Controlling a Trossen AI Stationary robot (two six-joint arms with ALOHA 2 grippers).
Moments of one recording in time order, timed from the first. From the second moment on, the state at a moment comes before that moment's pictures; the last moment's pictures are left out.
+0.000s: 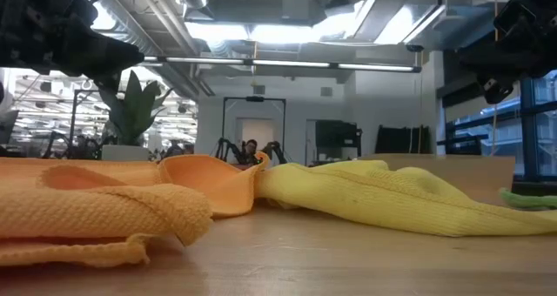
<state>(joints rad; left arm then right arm) 0.02 0.02 0.01 0.01 -0.01 -0.12 0.26 0.00 0.15 -0.29 0.29 0.36</state>
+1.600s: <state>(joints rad) -0.32 0.76 0.64 -0.45 -0.14 -0.45 0.26 0.00 0.15 -0.08 0.00 0.15</state>
